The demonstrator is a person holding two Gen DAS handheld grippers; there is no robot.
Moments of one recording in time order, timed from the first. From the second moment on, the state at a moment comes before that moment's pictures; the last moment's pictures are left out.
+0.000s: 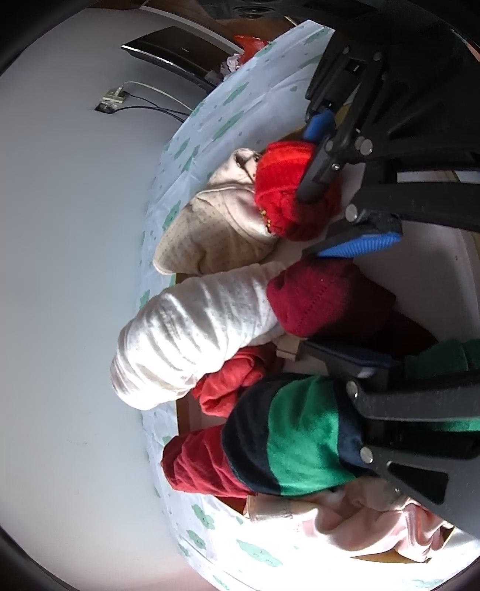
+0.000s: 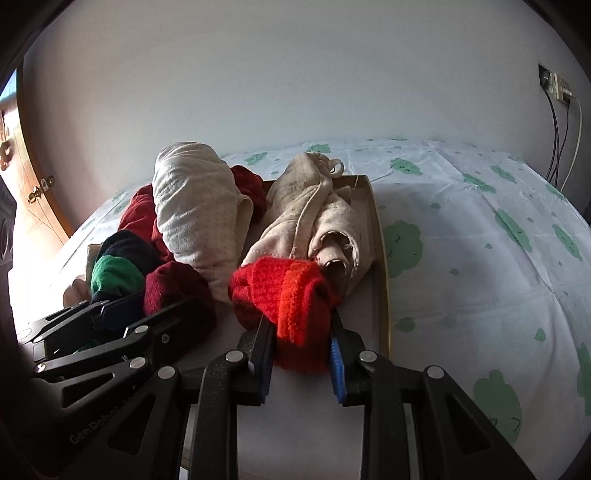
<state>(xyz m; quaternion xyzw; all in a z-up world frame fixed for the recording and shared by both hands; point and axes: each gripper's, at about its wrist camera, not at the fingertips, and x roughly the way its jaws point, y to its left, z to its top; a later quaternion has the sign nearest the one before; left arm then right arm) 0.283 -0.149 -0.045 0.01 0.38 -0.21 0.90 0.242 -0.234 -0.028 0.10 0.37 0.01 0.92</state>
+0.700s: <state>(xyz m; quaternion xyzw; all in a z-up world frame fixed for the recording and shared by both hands) 0.238 -0.121 0.006 0.00 0.30 -0.17 0.94 0.195 -0.257 0.007 0.16 0.33 0.00 0.93</state>
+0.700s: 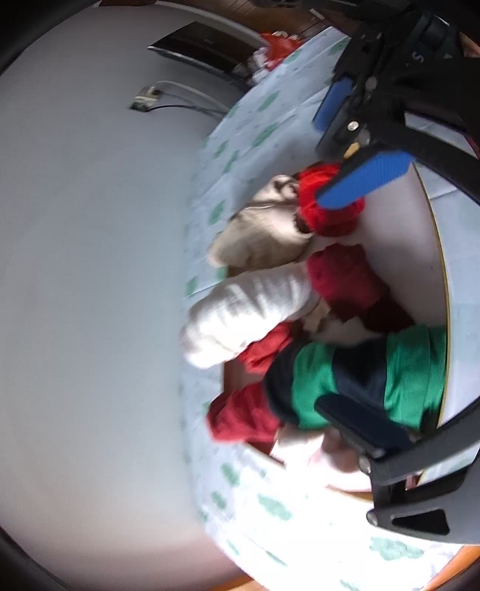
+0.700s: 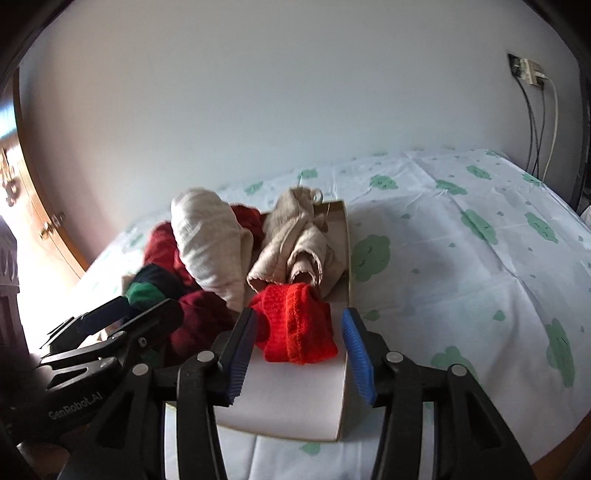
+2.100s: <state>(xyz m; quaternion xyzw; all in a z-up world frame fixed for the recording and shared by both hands) 0.117 -0.053 -0.035 0.02 0.27 -0.12 0.95 0.072 -0.215 0.003 0.11 0.26 0.00 0.96</state>
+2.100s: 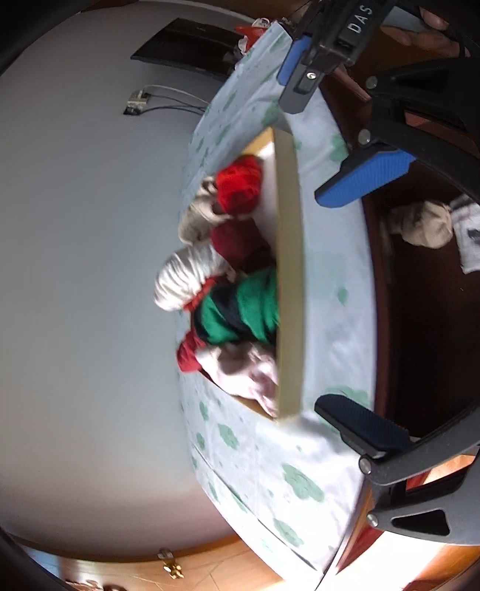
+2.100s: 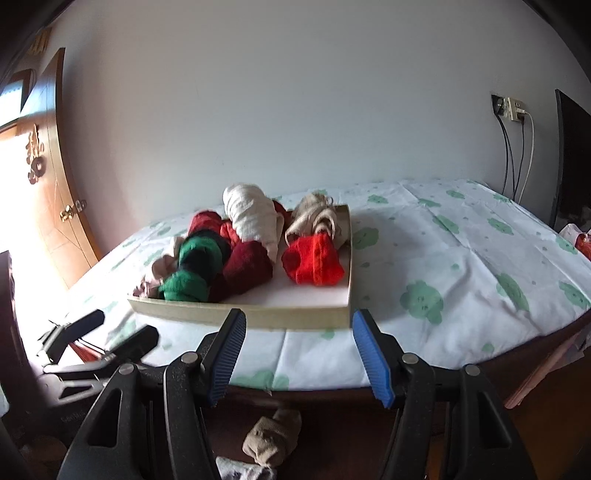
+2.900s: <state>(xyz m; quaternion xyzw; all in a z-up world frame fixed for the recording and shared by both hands) 0.083 -0.010 -0.092 0.00 0.28 -0.10 0.95 0.027 -0.206 -0.045 0.10 0.29 0.00 0.95</state>
